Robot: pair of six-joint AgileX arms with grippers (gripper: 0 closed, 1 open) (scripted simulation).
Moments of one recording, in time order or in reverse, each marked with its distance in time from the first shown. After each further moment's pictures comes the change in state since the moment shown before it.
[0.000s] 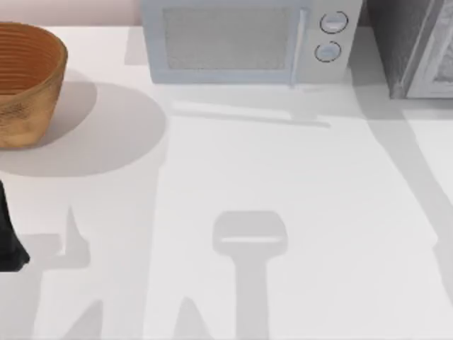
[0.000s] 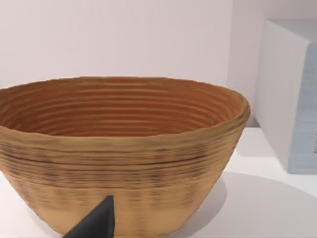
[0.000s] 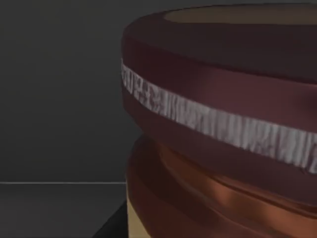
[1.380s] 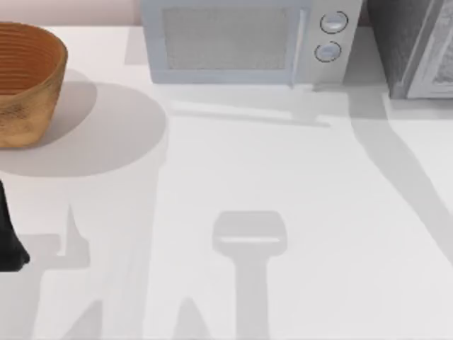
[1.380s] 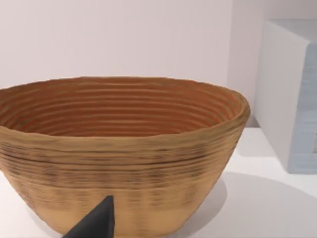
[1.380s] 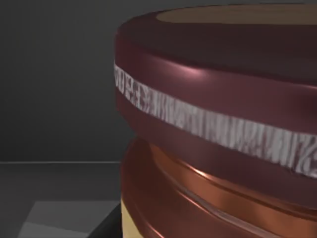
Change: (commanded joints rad) left arm 0.000 0.000 0.000 0.000 0.000 0.000; right arm 0.172 -0.156 0.060 -0.220 0.187 0.001
